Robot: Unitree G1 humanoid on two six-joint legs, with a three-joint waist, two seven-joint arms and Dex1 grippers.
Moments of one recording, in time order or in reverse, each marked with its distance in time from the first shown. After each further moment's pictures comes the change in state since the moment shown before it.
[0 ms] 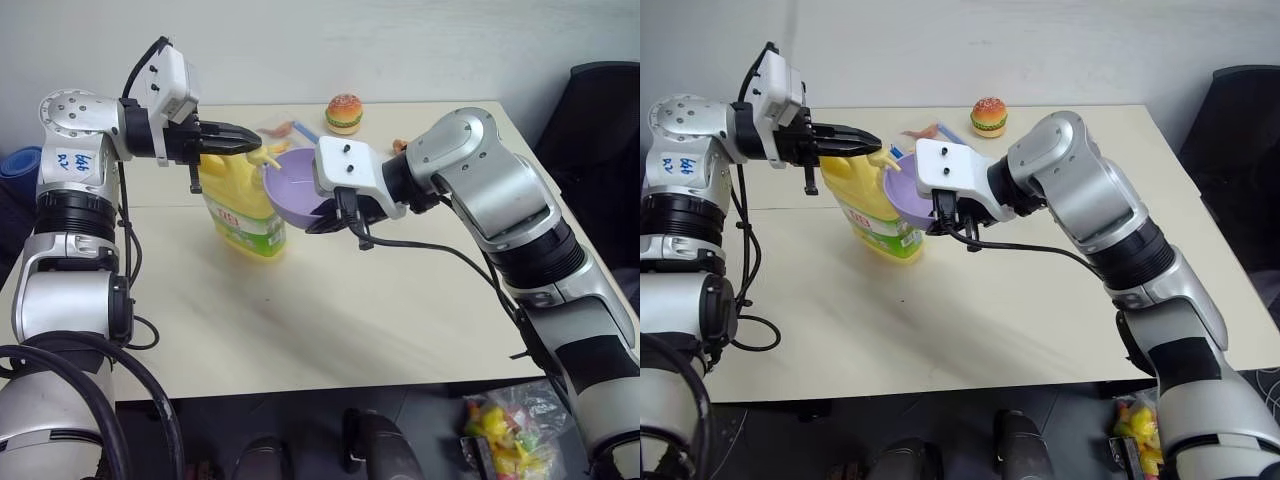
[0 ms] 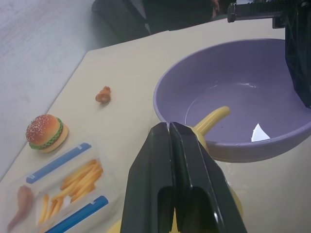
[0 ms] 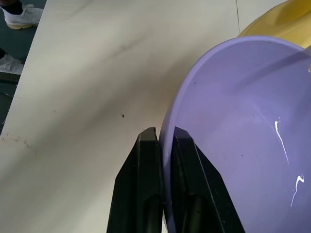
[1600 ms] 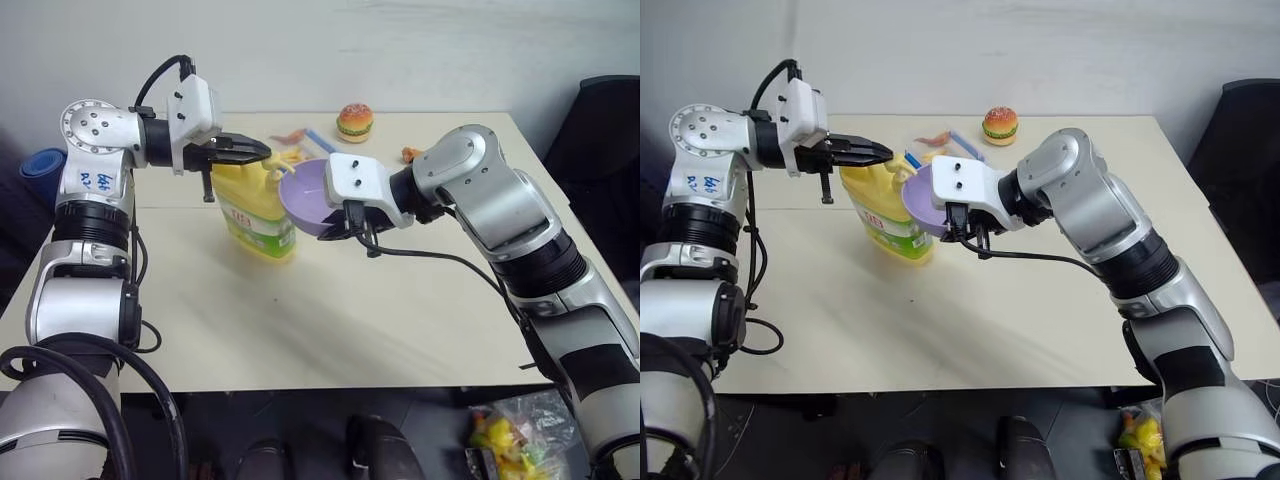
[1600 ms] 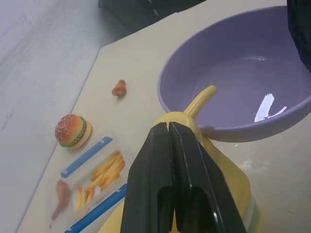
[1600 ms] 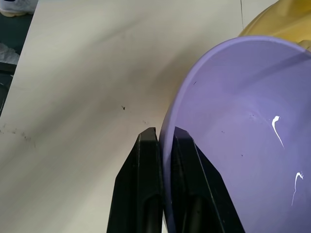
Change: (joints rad) left arm 0.052 -0.030 -0.036 0.012 0.065 -0.187 0.069; right arm 0.059 -0.026 0.004 -0.008 -0.039 -0.021 -0.004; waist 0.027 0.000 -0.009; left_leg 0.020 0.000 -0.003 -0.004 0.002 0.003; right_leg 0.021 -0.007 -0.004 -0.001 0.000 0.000
